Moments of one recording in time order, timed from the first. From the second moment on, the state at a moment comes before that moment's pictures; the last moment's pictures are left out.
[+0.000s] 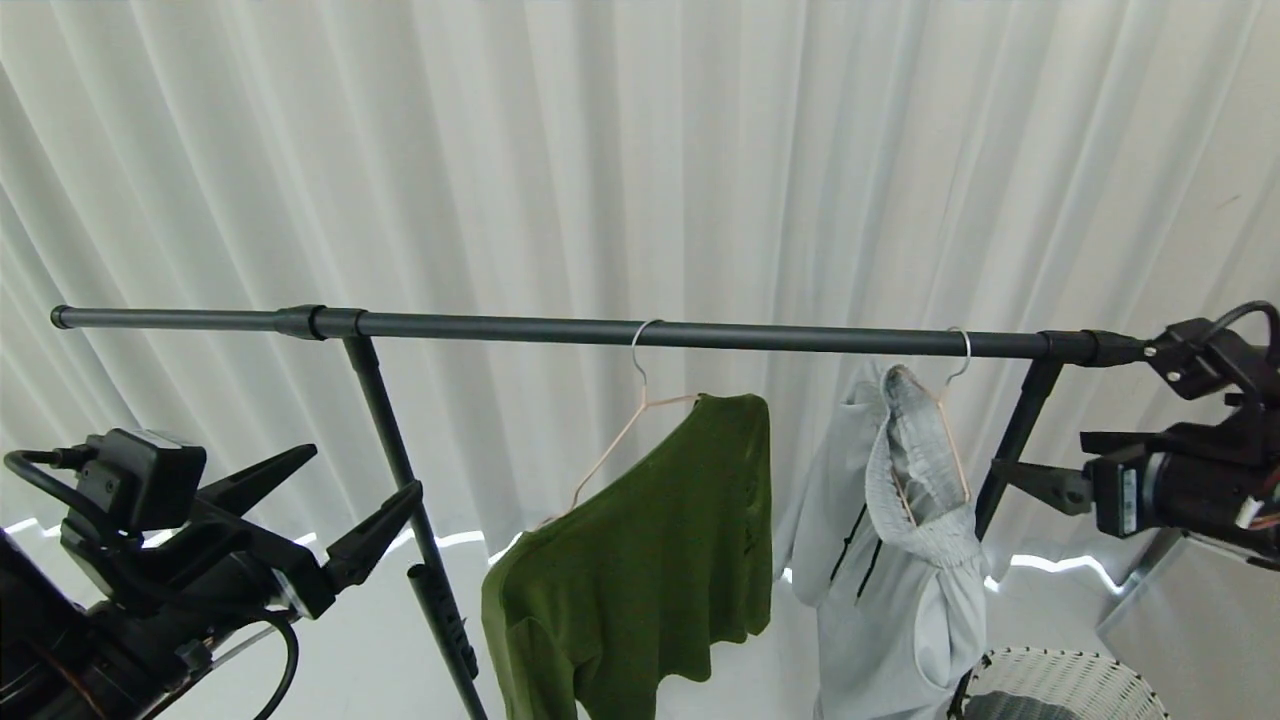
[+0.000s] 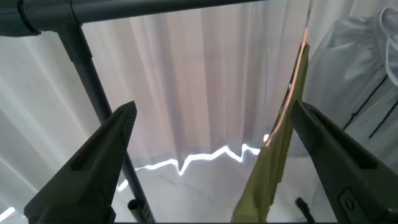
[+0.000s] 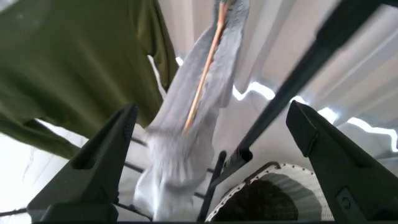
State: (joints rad) left arm -0.05 1.56 0.00 -1.55 -0.32 0.13; right arm 0.21 1.34 -0.62 -0.33 0.18 -0.03
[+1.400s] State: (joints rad) left arm 0.08 0.58 -0.19 -0.06 0.13 0.05; right arm -0.09 0.34 -0.31 0.43 0.11 0.00
